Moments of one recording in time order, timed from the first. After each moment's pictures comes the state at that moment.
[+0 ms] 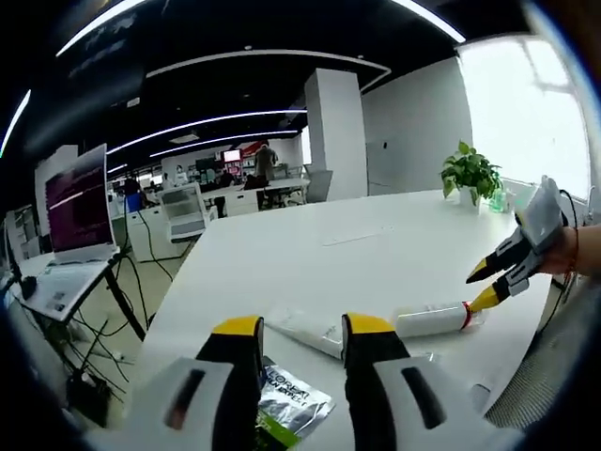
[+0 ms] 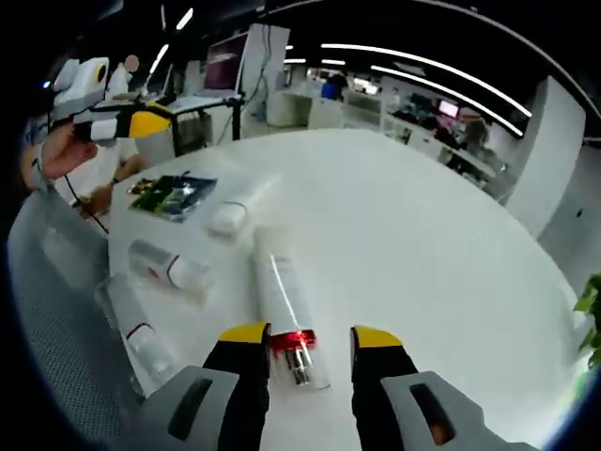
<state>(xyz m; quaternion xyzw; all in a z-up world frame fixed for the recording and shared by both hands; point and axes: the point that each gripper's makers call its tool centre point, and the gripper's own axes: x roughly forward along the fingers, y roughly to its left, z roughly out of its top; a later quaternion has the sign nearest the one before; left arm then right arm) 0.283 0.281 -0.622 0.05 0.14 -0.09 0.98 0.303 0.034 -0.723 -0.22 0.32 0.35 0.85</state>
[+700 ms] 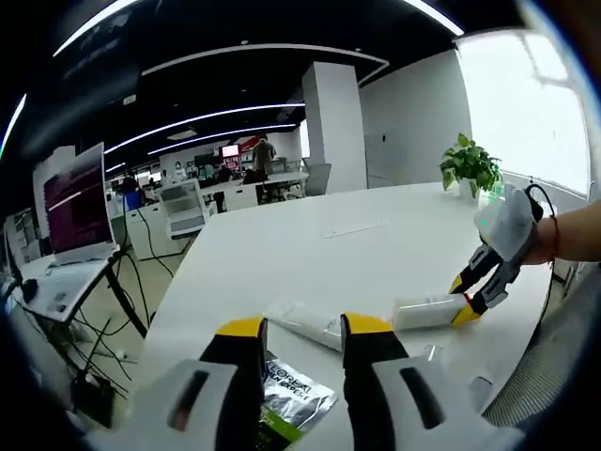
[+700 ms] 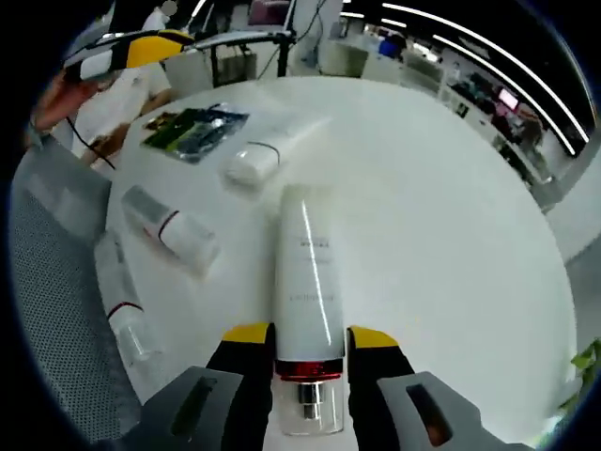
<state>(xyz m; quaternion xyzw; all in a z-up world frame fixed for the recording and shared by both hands) 0.281 0.282 -0.627 0.06 0.16 -0.10 0.98 0.307 0.054 -0.767 -0.33 0.41 0.40 0.75</state>
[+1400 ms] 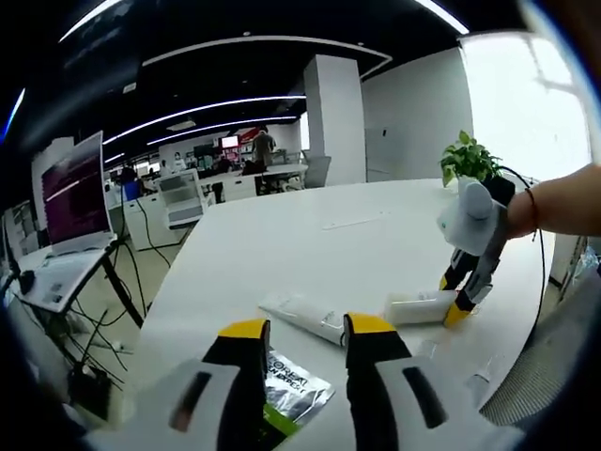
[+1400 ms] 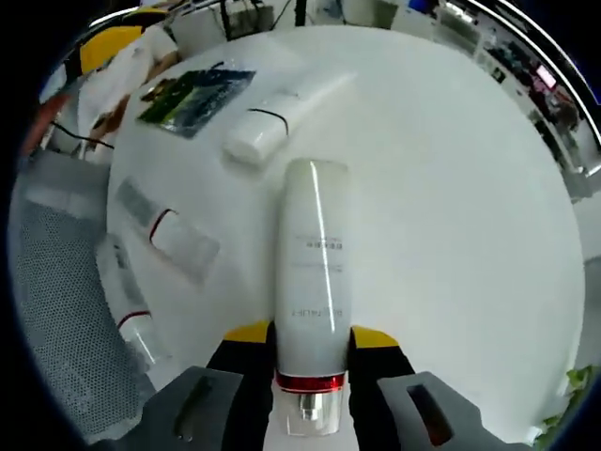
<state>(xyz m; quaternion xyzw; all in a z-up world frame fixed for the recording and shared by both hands) 0.279 0.284 -0.636 0.05 0.18 -0.09 0.98 0.309 0.060 -0.776 -0.34 0.53 0.40 0.67</state>
